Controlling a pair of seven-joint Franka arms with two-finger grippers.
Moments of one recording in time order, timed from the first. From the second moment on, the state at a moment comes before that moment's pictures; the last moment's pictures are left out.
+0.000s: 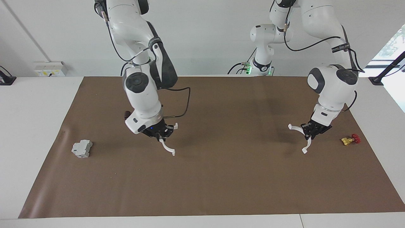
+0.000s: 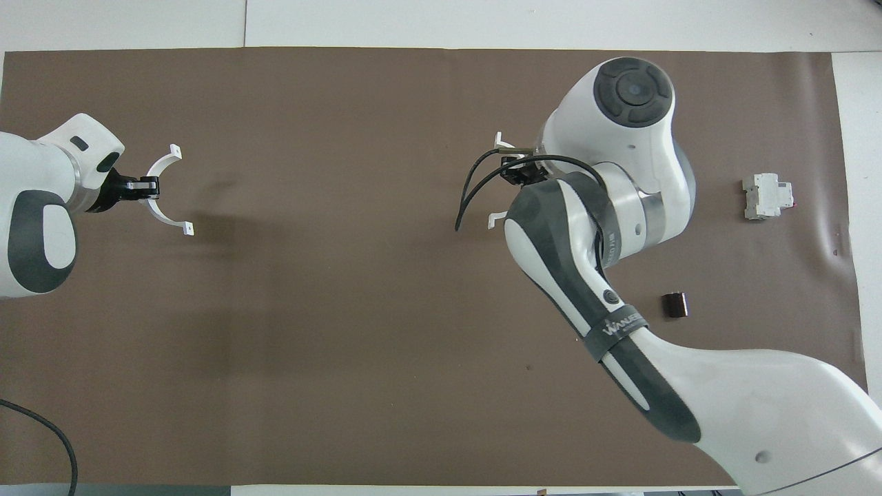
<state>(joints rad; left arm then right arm) -0.07 0.18 0.09 -1.99 -0.01 2.35 0.04 0.38 0.42 0.01 -1.57 0.05 2.05 0.50</state>
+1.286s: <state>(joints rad) -0.07 0.18 0.09 -1.99 -0.01 2.35 0.04 0.55 0.62 0.02 -1.55 0.04 2.26 0.58</state>
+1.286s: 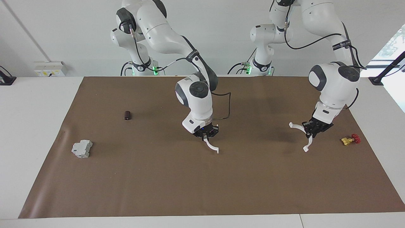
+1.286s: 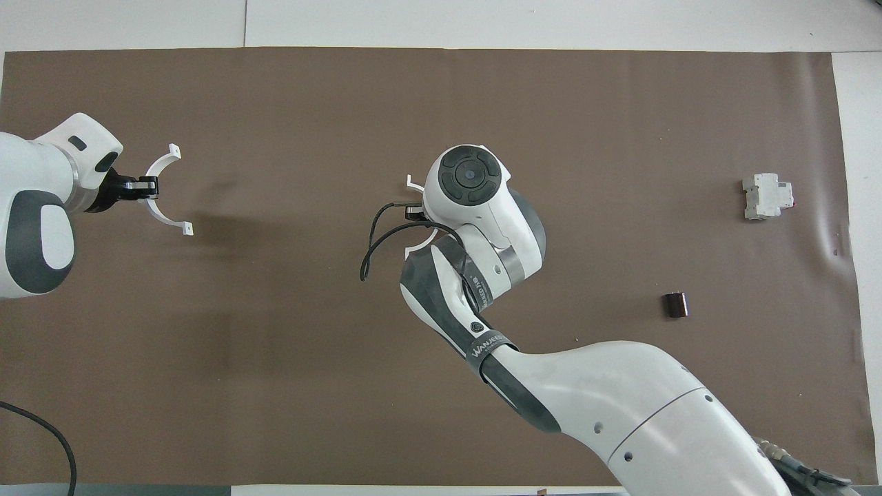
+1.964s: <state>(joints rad) -0.10 0.18 0.09 -1.99 -0.01 2.35 0.04 0.45 0.46 -0.01 -1.49 -0.02 2.07 0.45</state>
